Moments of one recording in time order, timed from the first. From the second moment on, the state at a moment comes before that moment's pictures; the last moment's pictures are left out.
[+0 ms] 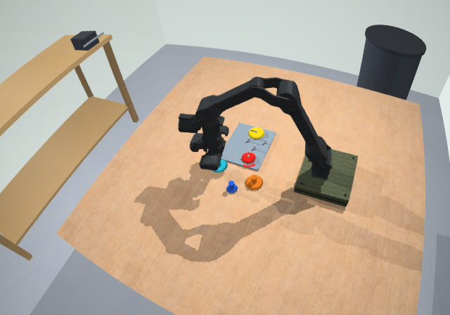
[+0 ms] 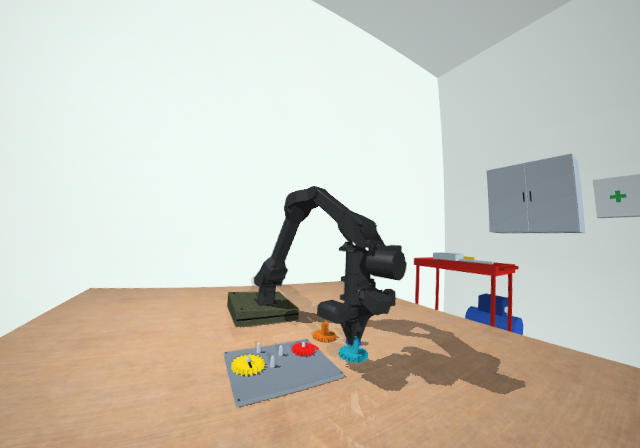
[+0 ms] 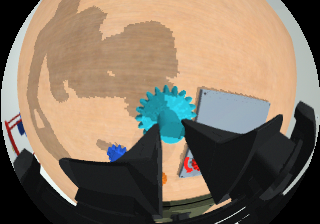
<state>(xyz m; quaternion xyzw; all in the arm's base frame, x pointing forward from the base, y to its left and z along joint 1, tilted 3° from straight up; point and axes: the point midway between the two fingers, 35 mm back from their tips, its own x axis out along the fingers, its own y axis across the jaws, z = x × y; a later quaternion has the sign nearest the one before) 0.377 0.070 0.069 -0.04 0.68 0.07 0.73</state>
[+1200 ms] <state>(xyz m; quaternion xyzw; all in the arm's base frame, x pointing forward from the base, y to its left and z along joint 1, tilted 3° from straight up) 0.372 0.061 0.154 -0.04 0.68 0.07 0.73</state>
